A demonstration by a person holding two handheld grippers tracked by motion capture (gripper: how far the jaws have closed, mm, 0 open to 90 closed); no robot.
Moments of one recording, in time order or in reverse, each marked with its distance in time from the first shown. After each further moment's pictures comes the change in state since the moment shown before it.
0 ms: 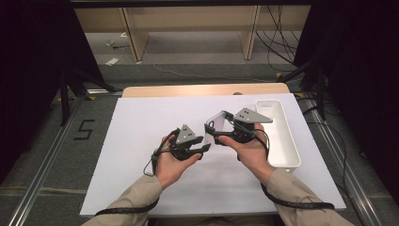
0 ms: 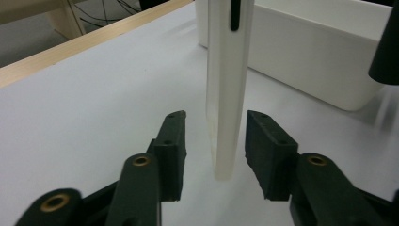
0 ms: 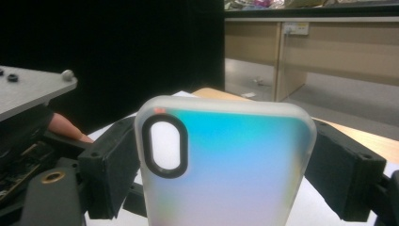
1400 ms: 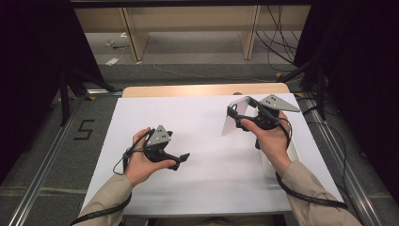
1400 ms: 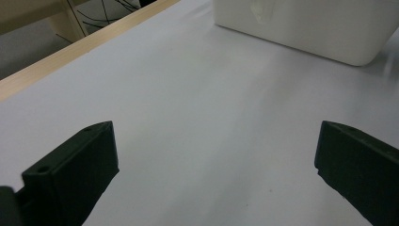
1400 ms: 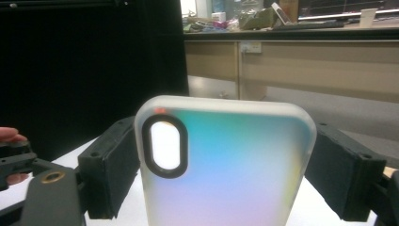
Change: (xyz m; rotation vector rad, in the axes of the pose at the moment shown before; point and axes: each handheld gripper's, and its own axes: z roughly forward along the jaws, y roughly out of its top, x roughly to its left) left arm 0.045 -0.026 -0.048 0.014 -0.001 0.069; right arm -0.046 0.027 -0.036 -0.071 -0.141 0.031
